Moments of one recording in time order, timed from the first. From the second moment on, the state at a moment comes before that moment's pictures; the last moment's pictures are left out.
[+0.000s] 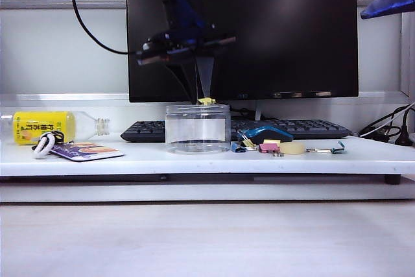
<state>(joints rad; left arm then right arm) -0.65 2.18 2.19 -1.16 -0.09 -1.22 0.24 0.78 0.69 -0.28 -0.42 0.26</state>
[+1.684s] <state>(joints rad) -0.46 2.19 2.02 -1.17 -0.20 -0.40 0.24 0.78 0.69 -0.25 -0.42 0.26</state>
